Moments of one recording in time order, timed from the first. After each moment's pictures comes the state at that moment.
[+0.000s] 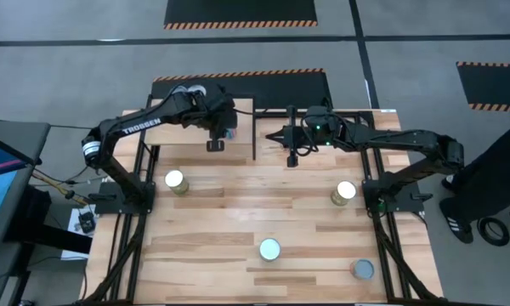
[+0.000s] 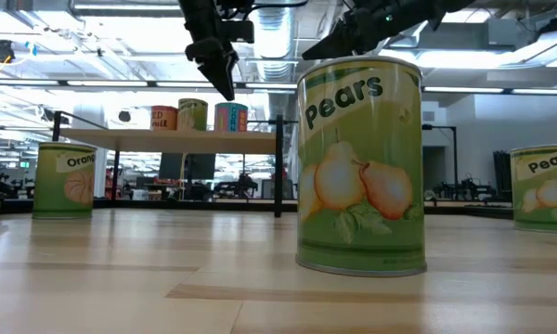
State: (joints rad) left arm 0.43 1.61 1.59 -1.04 -0.15 0.53; right arm -0.29 1.35 1.04 0.00 -0.10 -0.52
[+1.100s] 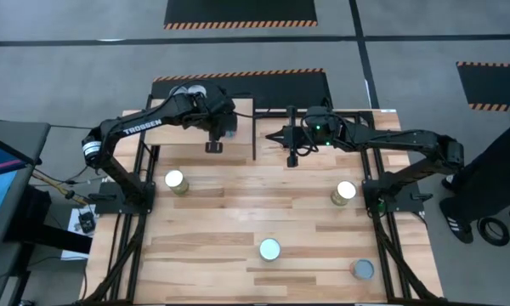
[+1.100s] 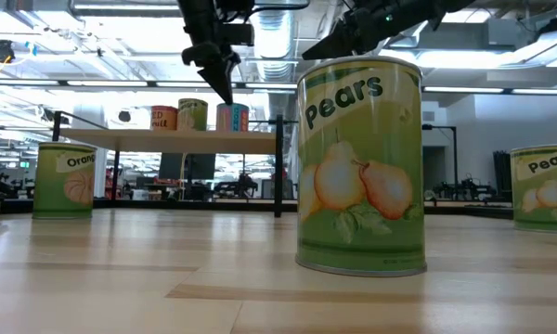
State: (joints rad) left arm 0.43 1.61 1.56 -1.04 -0.15 0.58; right arm -0.29 1.35 1.04 0.00 -0.10 -0.52
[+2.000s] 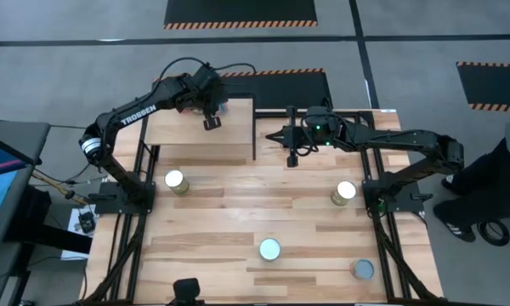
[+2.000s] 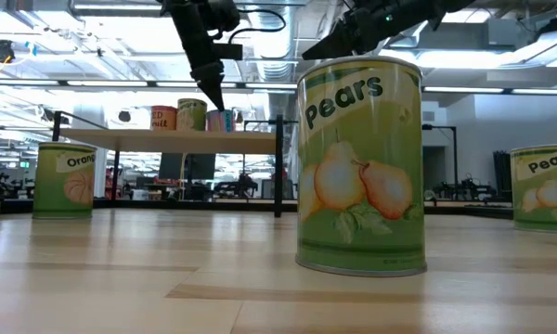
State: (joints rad) left arm 0.65 1.61 1.56 -0.92 -0.19 0.51; right arm -0.29 1.35 1.04 0.00 -0.10 -0.53
